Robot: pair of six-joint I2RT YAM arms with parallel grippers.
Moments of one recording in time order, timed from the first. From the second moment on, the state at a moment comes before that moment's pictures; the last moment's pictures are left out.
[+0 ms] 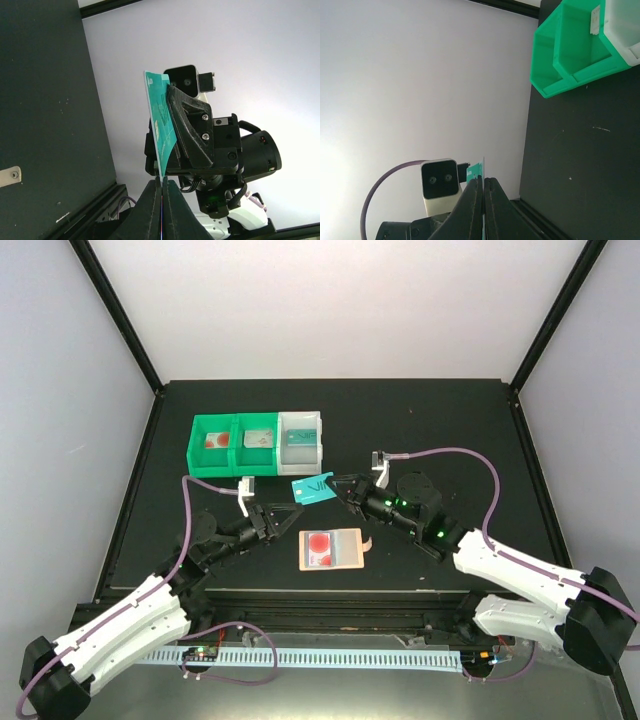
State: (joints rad) left arm -0.71 0.59 0.32 0.32 0.36 -1.35; right arm 0.86 1.08 0.66 0.33 -0.17 1.33
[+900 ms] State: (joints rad) left arm -0.67 0.55 0.45 -0.03 0.35 -1.11; right arm 0.87 0.86 0.61 0.07 -0.14 1.07
